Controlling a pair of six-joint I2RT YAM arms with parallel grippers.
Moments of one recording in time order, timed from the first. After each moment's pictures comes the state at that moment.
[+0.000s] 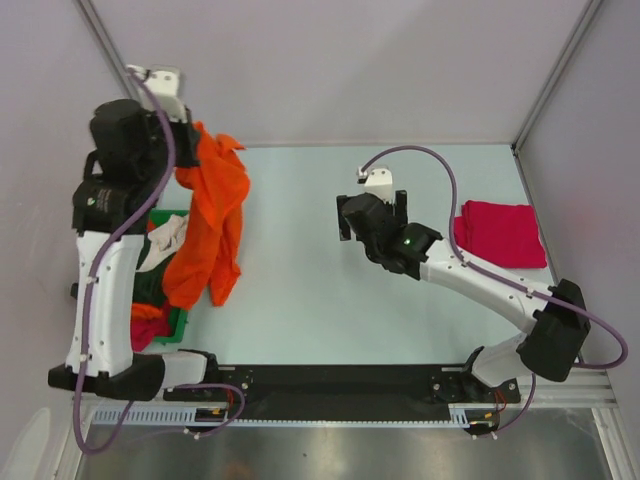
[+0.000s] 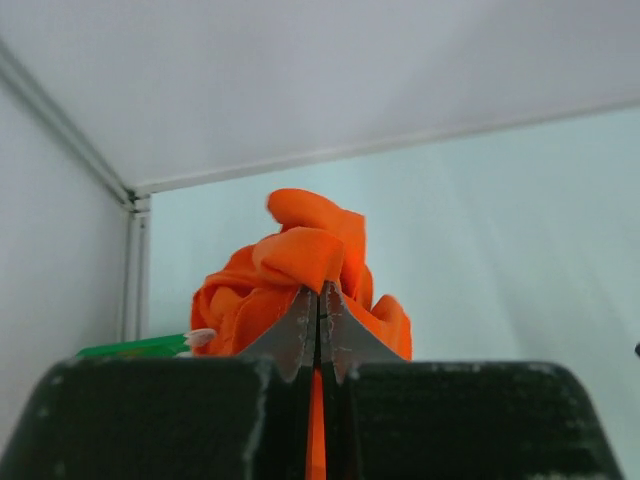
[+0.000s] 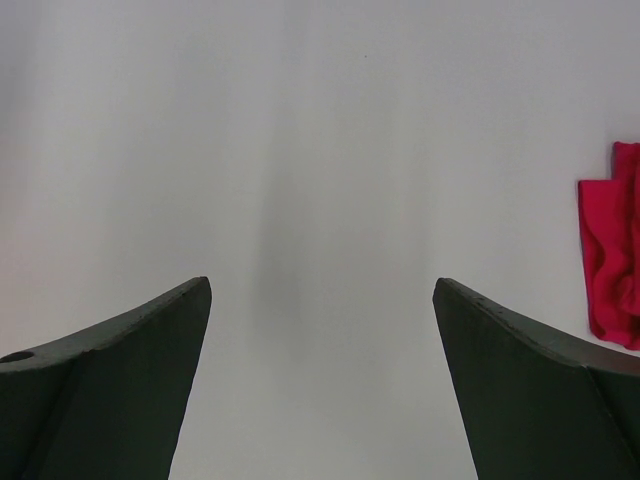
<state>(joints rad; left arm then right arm) -0.11 1.26 1.88 -0.82 0.03 0.05 0.89 1.45 1.26 -0.45 0.72 0.44</state>
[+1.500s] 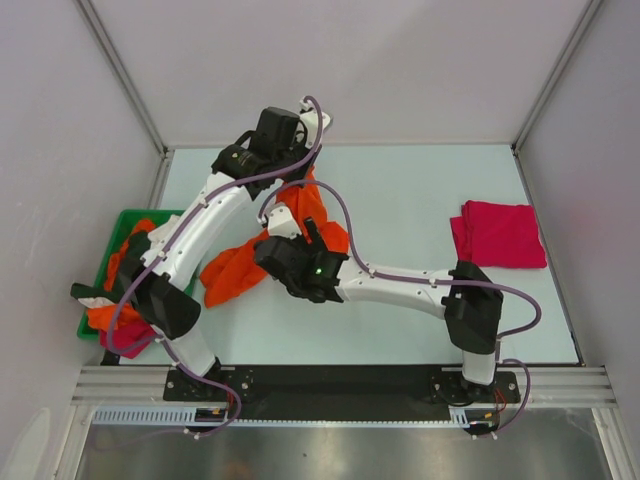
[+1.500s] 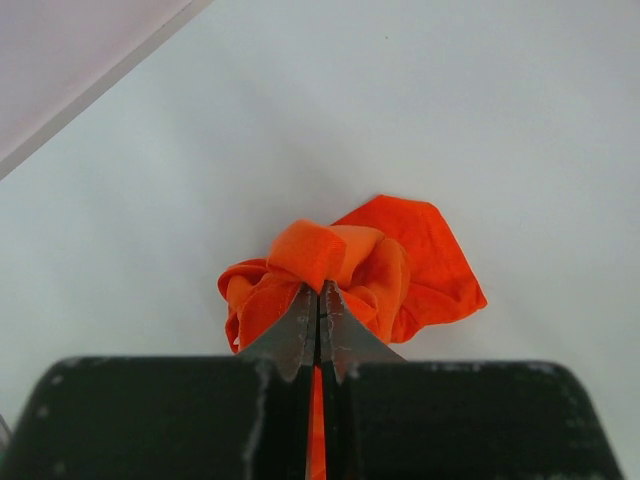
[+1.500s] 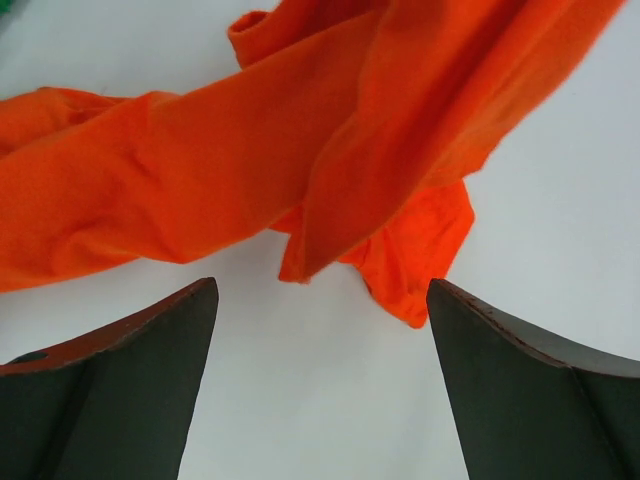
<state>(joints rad) -0.56 1.71 1.86 -0.80 -0.02 0.15 1.22 1.86 1.54 -0.40 0.80 0.34</state>
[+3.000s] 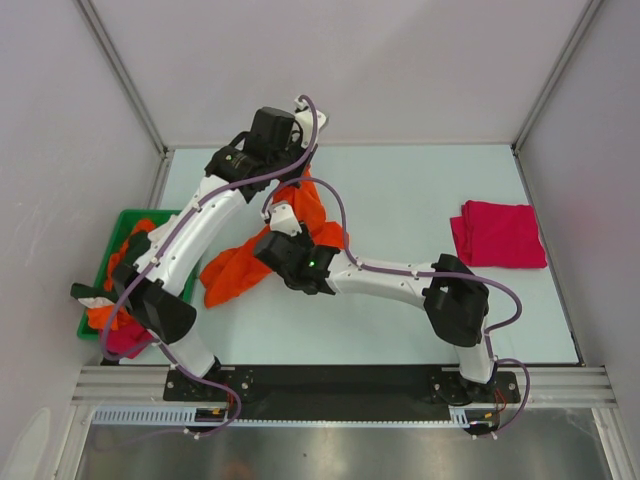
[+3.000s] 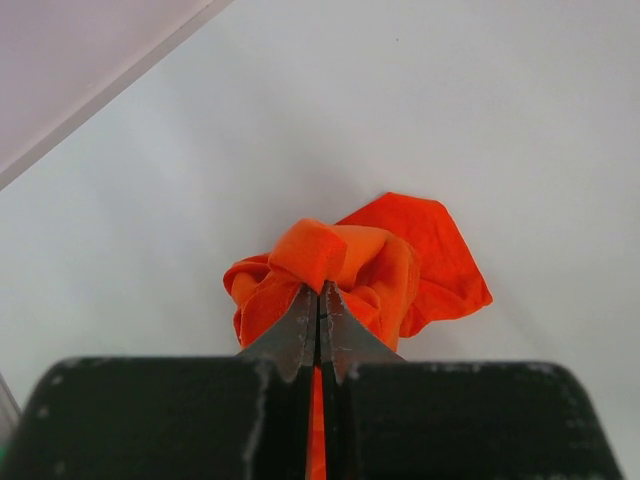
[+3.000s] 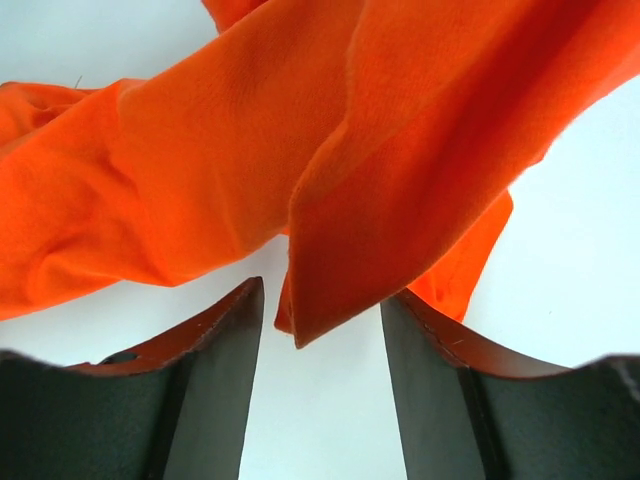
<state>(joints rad) -0.56 1.67 1.85 -0.80 -0.05 0.15 1.16 1.96 1.59 -0.40 0.74 0.42</state>
